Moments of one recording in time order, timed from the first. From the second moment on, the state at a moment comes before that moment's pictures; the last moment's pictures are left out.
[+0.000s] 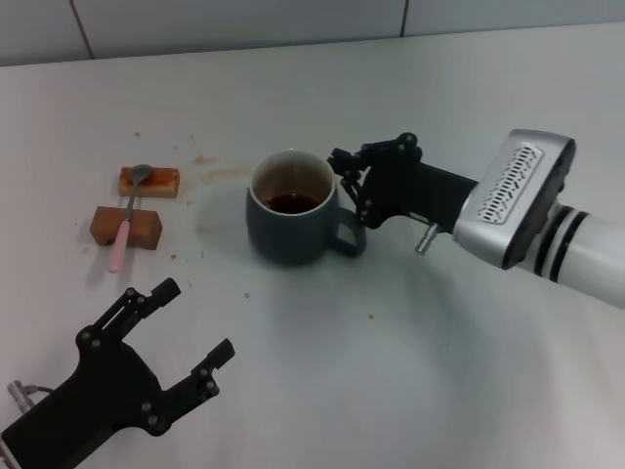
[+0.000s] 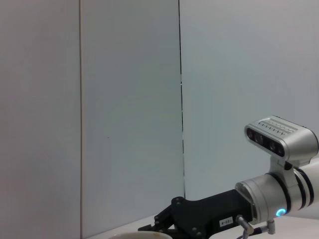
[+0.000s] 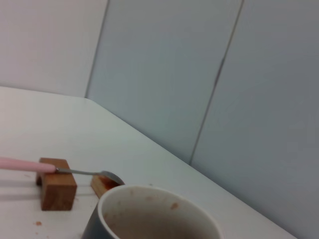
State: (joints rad) left arm -0.18 -2.08 1.09 0.02 1.21 1.74 -0.29; right arm 0.78 2.09 -0.49 0.12 -1.64 -1.03 0.18
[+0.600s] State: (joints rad) left arm -0.18 -2.08 1.08 0.02 1.21 1.74 -0.29; right arm 0.60 2.08 -0.27 0.06 -1.63 -1.25 0.22
